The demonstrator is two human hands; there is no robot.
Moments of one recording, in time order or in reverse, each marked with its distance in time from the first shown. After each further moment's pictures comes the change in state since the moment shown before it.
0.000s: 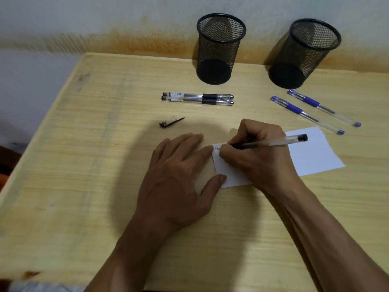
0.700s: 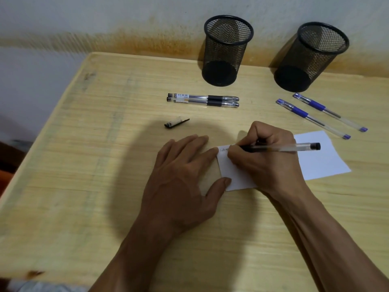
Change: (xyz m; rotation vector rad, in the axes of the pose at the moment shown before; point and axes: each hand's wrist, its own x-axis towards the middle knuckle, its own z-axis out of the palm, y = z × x) left_hand 0.000 0.000 -0.001 -0.014 -0.013 -0.011; right_hand -0.003 0.003 -0.001 0.051 0.038 -0.038
